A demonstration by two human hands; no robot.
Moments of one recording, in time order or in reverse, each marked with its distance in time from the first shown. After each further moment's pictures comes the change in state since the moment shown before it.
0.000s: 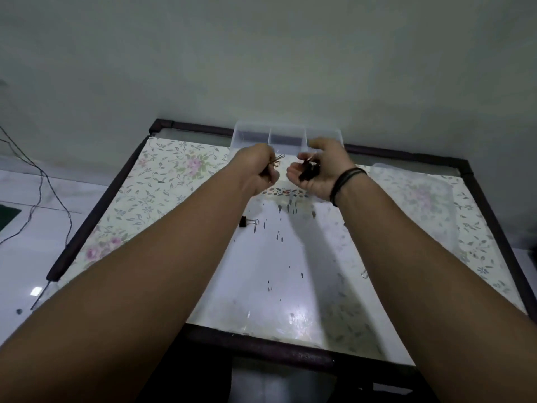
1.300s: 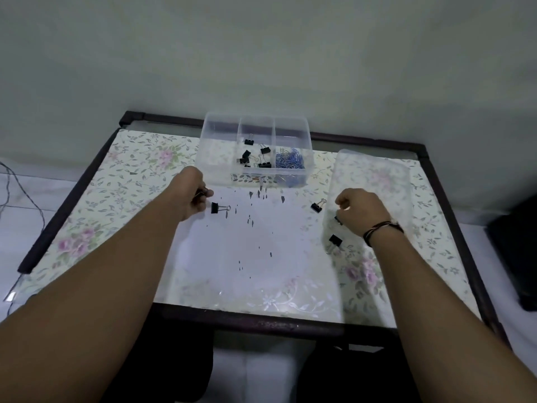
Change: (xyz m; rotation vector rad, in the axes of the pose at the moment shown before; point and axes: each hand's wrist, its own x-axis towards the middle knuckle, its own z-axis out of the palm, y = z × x) left_hand 0.000 -0.046 -0.081 0.264 0.197 -0.021; right_hand -0.057 0.026 -0.172 -1.591 0.403 -0.435
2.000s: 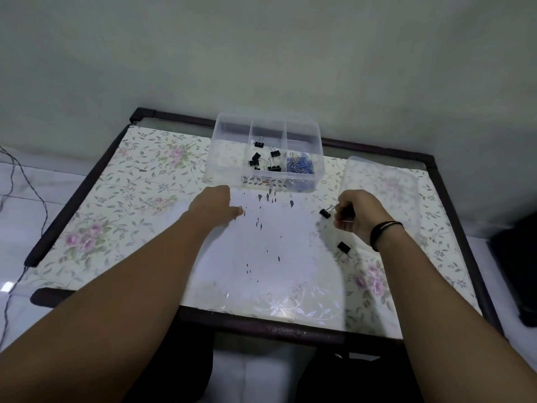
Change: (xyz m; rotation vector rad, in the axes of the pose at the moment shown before) left_hand 0.022 -0.034 0.013 1.227 0.022 0.513; right_hand 0.007 -0.036 0.000 1.150 -0.179 0.402
